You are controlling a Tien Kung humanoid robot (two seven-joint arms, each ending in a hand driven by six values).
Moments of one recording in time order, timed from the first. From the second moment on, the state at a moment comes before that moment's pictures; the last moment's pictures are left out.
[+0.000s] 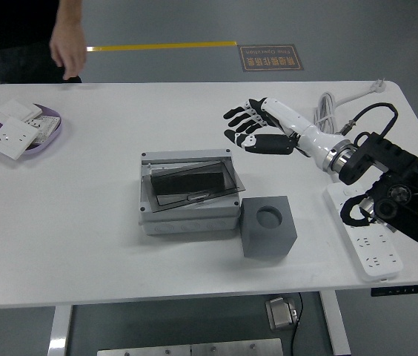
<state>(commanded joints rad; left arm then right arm) 0.04 0.26 -0.05 -0.26 -0.04 0.06 0.04 0.57 -0.58 0.81 1.66 -1.17 -0.11 -0.22</state>
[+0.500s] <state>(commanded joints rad) 0.04 0.26 -0.02 -0.26 -0.06 0.06 0.05 0.47 -0.44 1.13 1.35 -1.18 -0.12 -0.08</state>
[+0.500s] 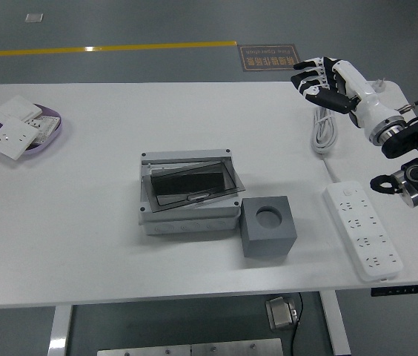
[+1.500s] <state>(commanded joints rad) 0.08 0.27 -0.04 -0.25 -0.01 0.06 0.07 0.32 -0.33 1.42 1.22 -1.03 -0.22 0.06</state>
